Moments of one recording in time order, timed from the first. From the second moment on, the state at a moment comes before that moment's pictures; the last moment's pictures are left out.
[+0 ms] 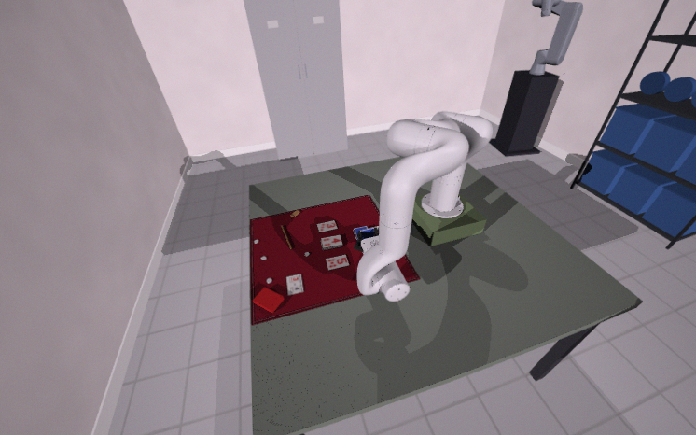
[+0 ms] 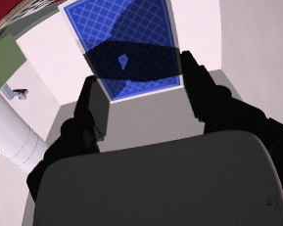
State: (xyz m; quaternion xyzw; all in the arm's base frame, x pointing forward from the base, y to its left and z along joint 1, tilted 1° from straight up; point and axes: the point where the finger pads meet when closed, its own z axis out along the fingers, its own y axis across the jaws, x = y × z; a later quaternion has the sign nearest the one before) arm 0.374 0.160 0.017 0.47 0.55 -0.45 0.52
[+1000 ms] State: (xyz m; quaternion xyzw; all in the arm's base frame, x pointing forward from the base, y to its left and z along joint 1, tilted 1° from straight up) arm 0.374 0.160 0.017 0.47 0.55 -0.45 0.52
